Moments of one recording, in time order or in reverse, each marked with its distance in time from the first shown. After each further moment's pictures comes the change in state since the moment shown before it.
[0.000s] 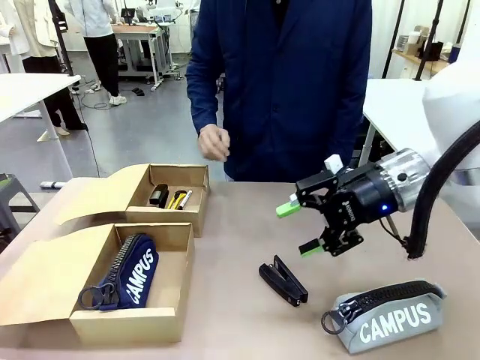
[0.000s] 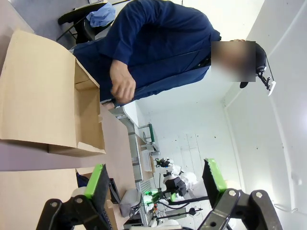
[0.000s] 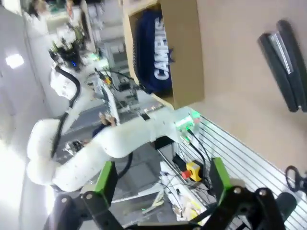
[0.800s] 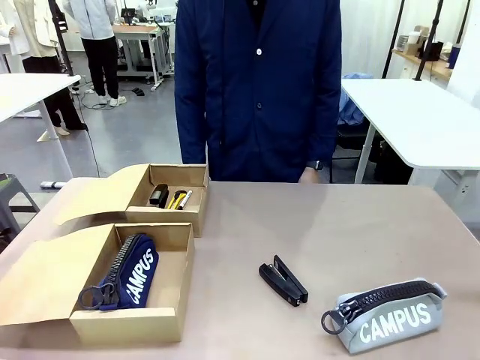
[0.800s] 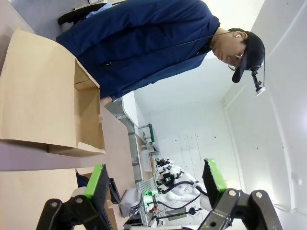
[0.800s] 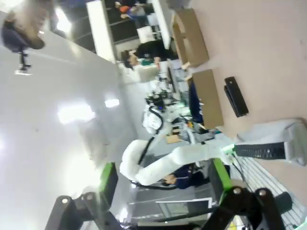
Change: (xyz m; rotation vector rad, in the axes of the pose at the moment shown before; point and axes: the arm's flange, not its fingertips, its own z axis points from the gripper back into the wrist) left arm 0.000 0.000 0.000 0.000 0.000 0.000; right arm -0.007 -0.216 0.304 0.514 -0.264 -0.139
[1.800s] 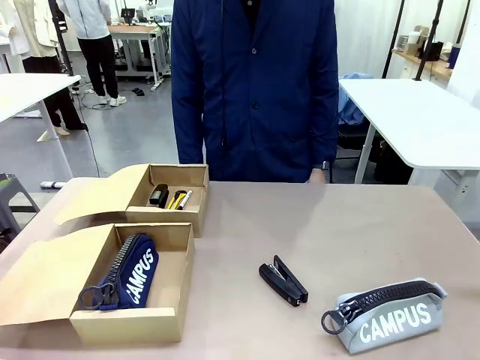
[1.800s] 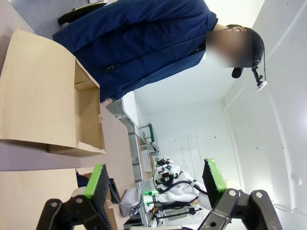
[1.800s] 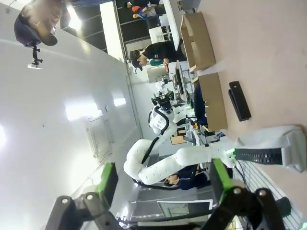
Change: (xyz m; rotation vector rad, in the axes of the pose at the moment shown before) left arm 0.000 0.000 0.000 0.000 0.000 0.000; right arm 0.003 -0.002 0.000 0.018 0.005 0.024
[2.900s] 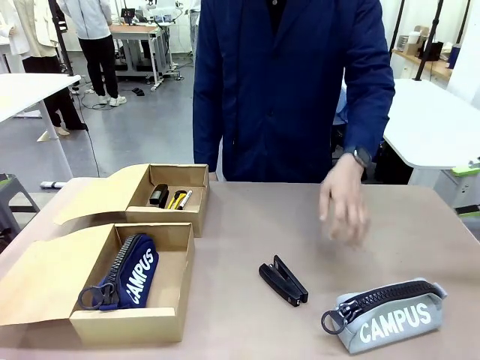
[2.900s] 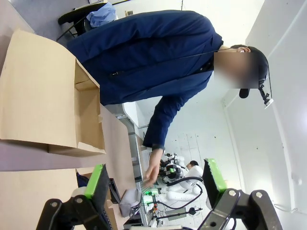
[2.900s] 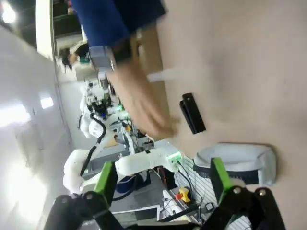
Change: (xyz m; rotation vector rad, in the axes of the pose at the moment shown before) left arm 0.000 0.000 0.000 0.000 0.001 0.001; right arm 0.020 0.059 -0.064 -0.411 -0.014 0.130
